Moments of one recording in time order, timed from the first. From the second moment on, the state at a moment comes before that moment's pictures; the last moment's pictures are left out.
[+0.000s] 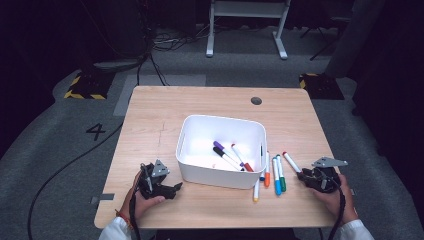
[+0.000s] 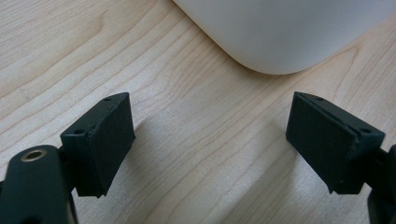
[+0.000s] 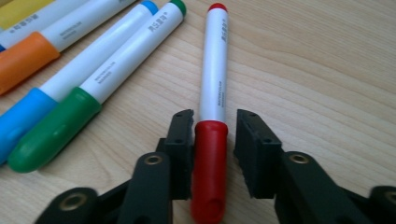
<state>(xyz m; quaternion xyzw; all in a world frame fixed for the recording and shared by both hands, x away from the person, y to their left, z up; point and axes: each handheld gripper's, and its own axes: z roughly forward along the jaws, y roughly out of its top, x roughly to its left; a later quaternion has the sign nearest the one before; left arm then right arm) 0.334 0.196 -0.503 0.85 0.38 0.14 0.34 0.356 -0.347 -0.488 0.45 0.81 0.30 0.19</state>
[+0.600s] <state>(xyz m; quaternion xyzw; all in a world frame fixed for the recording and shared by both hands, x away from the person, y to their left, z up) 0.334 0.196 -0.503 0.85 0.38 0.14 0.34 0.357 -0.354 -0.475 0.44 0.80 0.34 0.21</state>
